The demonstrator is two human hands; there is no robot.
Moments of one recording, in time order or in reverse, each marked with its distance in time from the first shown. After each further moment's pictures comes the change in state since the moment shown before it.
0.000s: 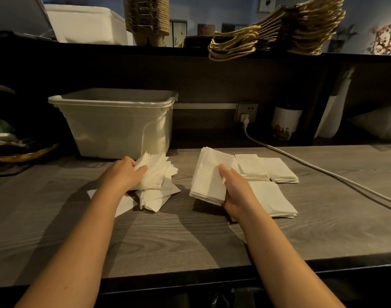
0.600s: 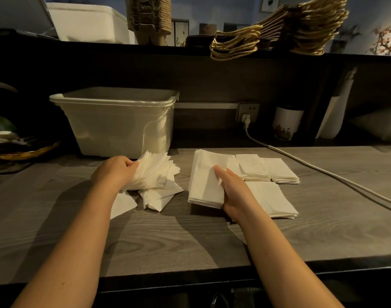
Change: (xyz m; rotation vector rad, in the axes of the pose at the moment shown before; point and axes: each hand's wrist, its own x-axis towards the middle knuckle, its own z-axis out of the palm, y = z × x) left_hand -0.005 -0.005 -0.012 -0.024 0.072 0.001; right_hand -0.005 0.001 0.004 -0.080 -0.033 0.025
